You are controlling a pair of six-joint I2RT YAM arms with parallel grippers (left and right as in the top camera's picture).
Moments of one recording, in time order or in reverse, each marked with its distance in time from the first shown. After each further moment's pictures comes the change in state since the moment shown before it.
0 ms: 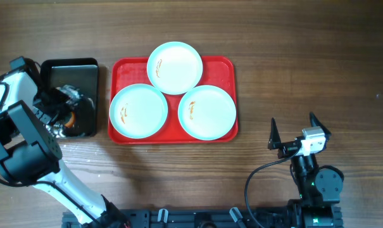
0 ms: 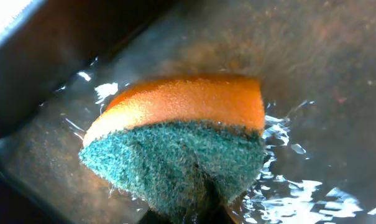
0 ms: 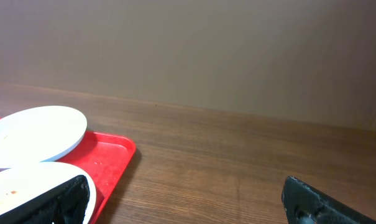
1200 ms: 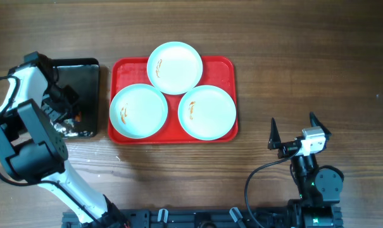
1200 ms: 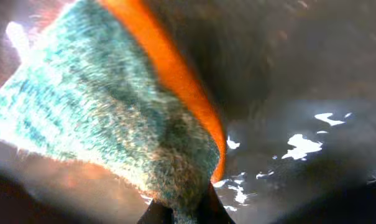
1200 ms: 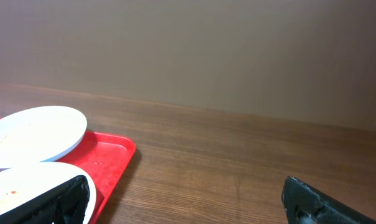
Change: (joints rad) left arm -0.081 -0.018 0.010 -0.101 0.016 0.112; right arm 0.000 0.000 0.000 0.000 0.000 0.000
